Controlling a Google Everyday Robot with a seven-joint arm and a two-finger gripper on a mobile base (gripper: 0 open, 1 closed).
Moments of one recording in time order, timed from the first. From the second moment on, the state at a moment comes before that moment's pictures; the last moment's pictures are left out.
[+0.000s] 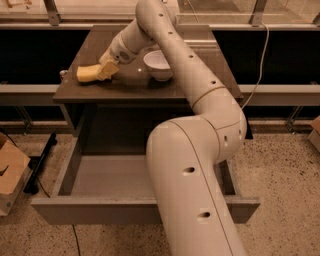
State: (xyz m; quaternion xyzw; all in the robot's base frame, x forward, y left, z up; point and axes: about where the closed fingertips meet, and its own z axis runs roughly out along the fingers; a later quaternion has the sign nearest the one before) arm 0.808 0.174 0.844 -0.65 0.64 0.21 0.36
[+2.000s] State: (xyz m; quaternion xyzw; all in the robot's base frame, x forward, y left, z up) arm 0.701 0.106 0.922 -0.61 0.65 0.20 0.40
